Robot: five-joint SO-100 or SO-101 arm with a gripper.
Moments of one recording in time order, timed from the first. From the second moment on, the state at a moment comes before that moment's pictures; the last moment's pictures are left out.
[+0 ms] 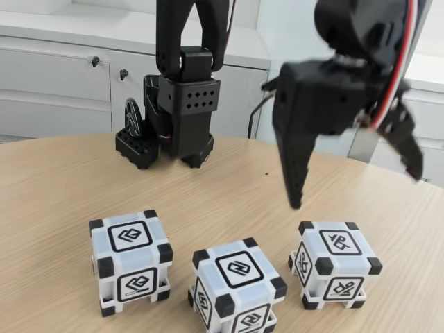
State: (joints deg) arm -13.7 91.1 92.2 82.8 -66.4
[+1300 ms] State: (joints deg) arm -8.1 84.0 92.2 68.4 -59.4
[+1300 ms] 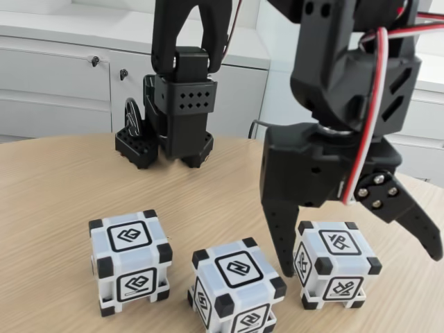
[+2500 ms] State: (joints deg) arm -13.7 78.3 91.9 67.5 -57.5
